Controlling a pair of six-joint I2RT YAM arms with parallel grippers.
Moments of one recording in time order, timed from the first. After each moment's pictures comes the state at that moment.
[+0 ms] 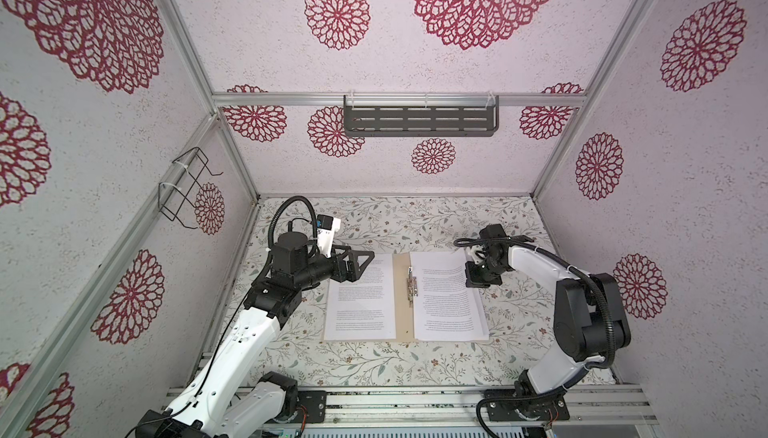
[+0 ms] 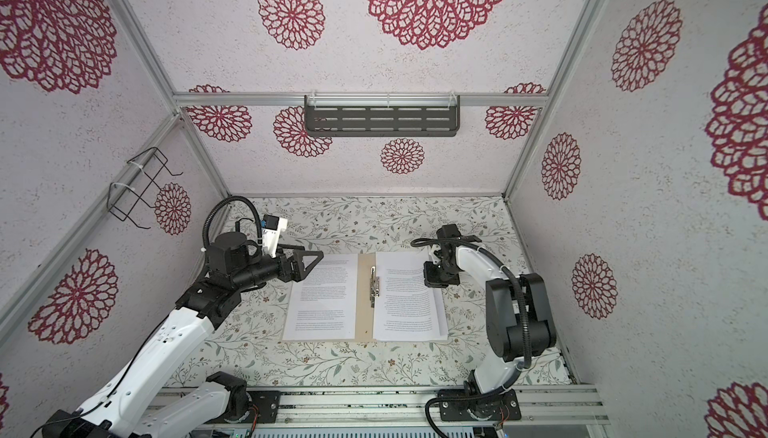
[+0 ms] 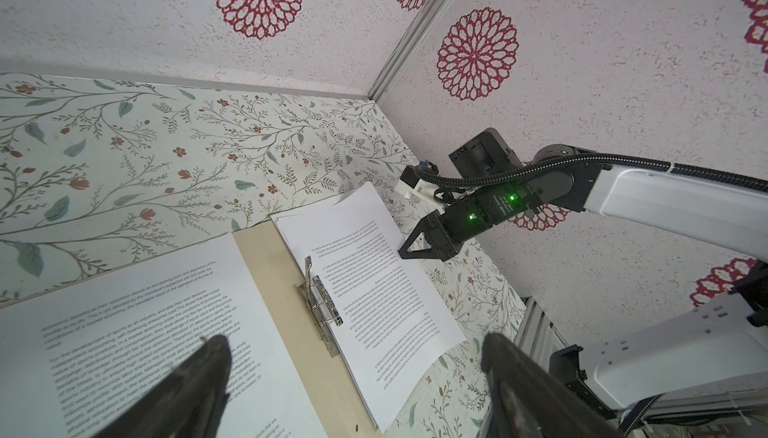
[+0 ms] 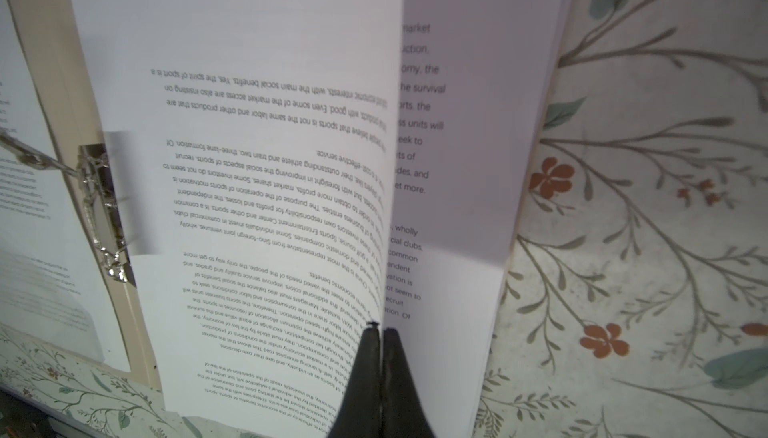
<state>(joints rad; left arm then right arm) -0.32 1.01 0.85 -0.20 0.55 -0.38 0.22 1.67 1.12 -0.82 -0.24 0.15</state>
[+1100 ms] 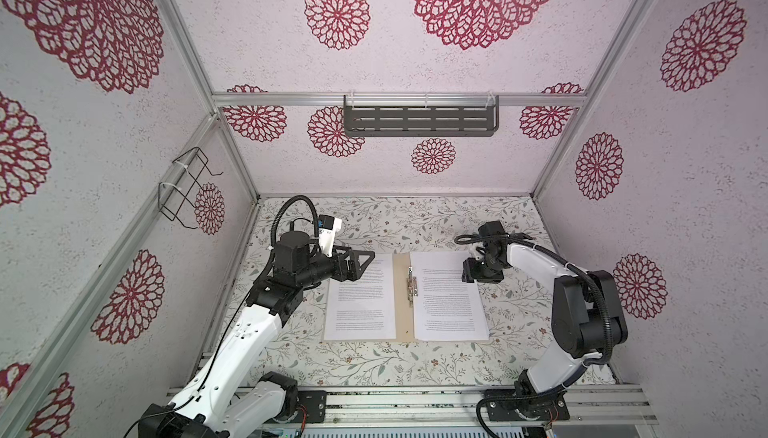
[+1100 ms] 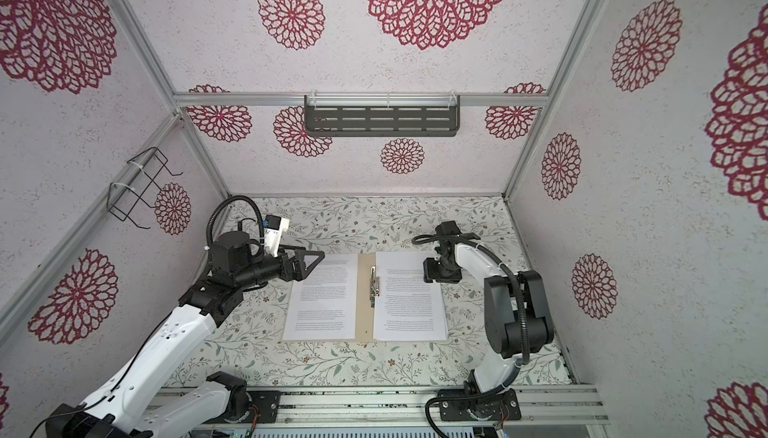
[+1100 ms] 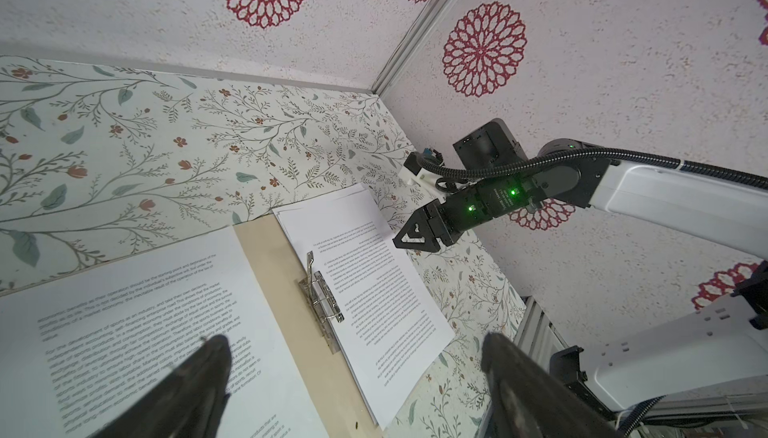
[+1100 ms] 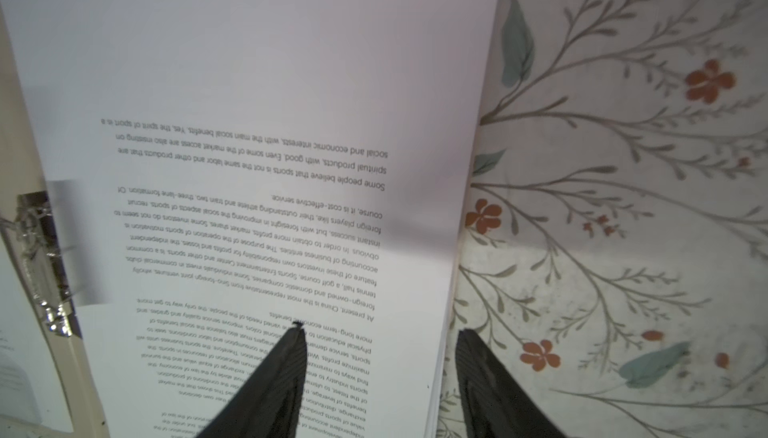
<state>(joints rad) -0.32 1.04 0.85 -0.20 0.54 -0.39 0.22 1.69 1.17 -0.79 -0.10 0.16</state>
